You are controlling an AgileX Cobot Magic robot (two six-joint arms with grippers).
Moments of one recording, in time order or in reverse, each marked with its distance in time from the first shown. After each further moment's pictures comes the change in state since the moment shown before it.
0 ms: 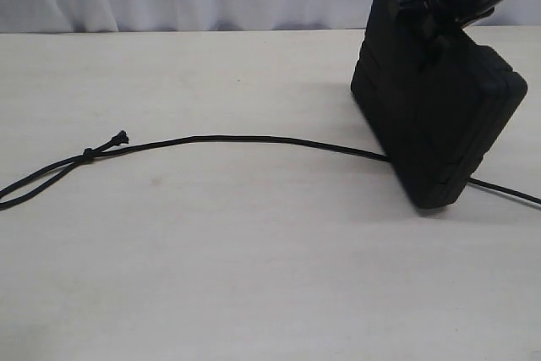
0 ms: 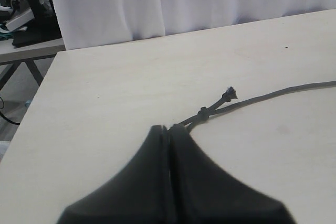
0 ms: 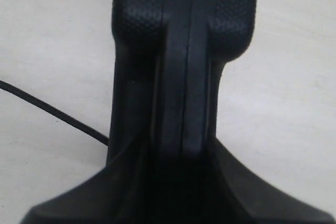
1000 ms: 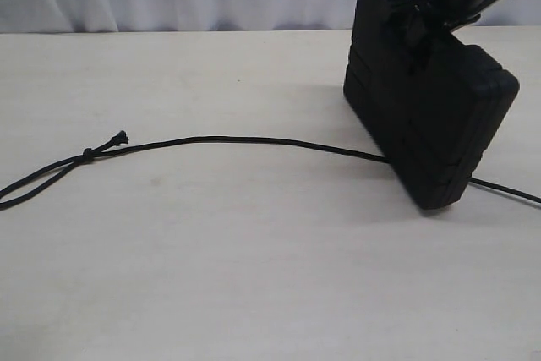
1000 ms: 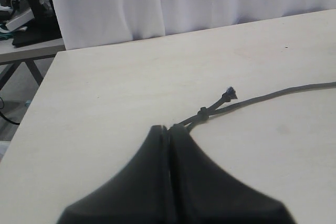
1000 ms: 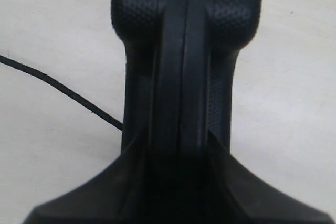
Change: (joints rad) left arm 0.000 0.000 0.000 0.000 0.000 0.000; right arm -0.001 -0.004 0.006 0.118 0.009 -0.087
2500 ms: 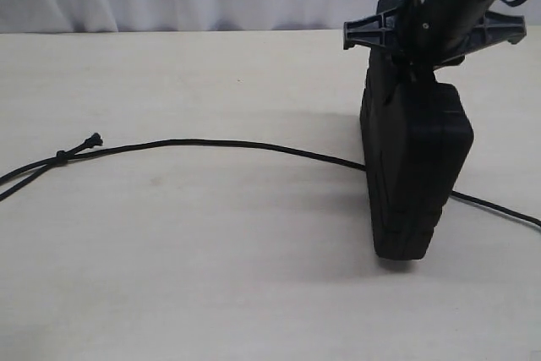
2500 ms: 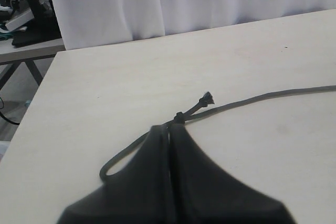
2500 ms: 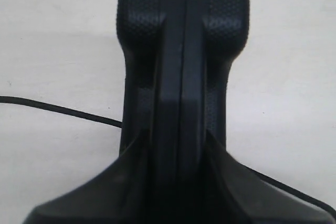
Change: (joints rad) left arm 0.000 0.000 0.000 0.000 0.000 0.000; right arm 0.288 -0.244 0.358 -0.430 -0.149 0.830
